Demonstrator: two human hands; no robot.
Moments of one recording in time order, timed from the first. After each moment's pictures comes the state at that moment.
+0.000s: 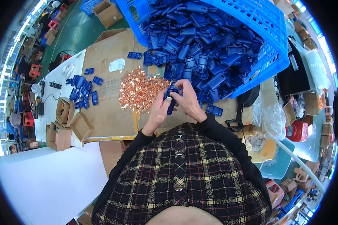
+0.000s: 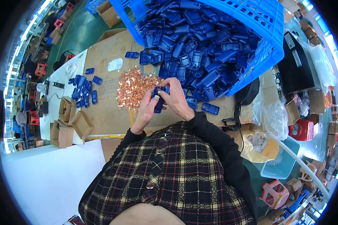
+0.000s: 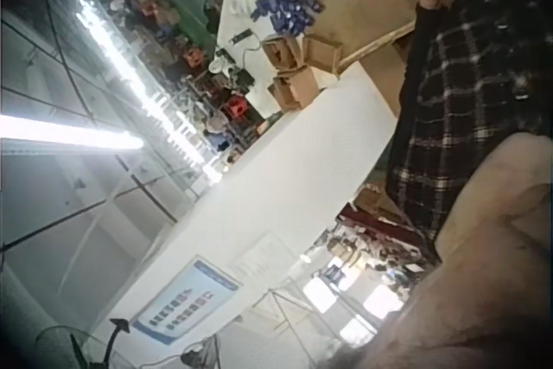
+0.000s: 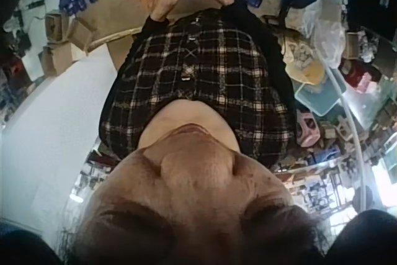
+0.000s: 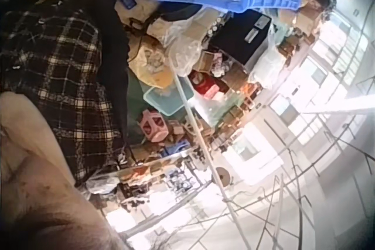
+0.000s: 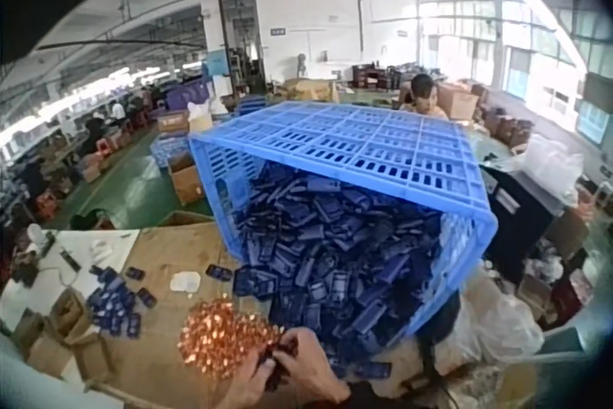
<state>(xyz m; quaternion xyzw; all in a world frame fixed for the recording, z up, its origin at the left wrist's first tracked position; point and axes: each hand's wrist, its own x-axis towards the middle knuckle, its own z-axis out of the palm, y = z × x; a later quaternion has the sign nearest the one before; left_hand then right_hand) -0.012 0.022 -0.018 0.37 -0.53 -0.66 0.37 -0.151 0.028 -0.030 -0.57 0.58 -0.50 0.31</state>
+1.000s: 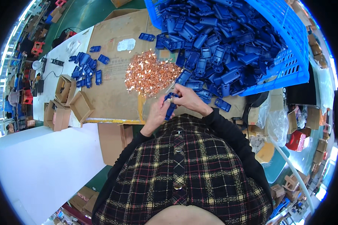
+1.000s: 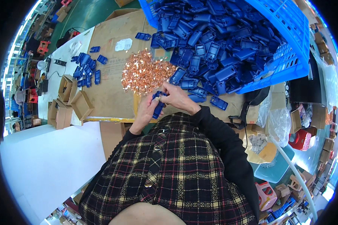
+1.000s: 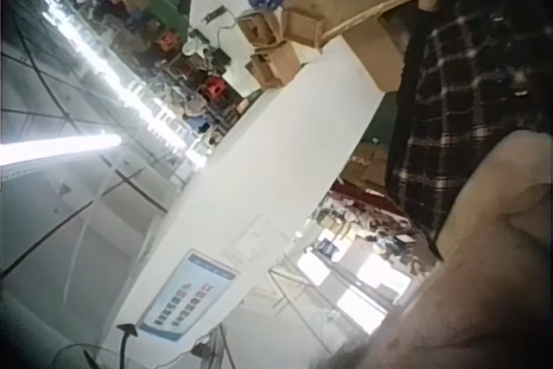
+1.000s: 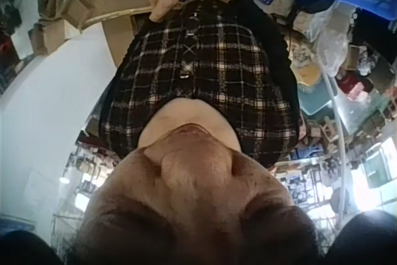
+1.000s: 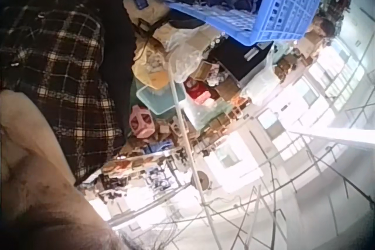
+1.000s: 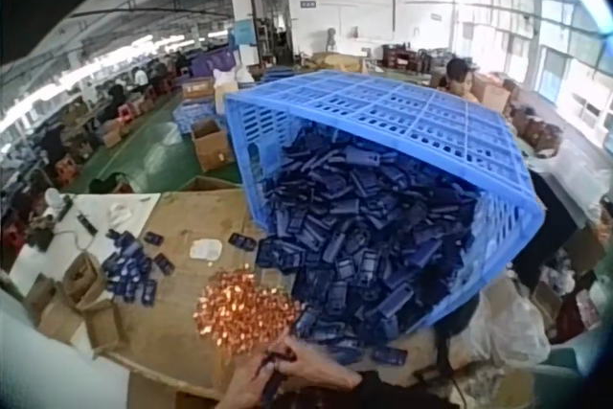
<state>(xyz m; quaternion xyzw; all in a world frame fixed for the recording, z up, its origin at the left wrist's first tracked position) 0.040 0.053 -0.038 0.49 -0.47 -0.68 0.28 -0.126 0.027 -0.056 -0.60 0.47 -0.29 0.58</state>
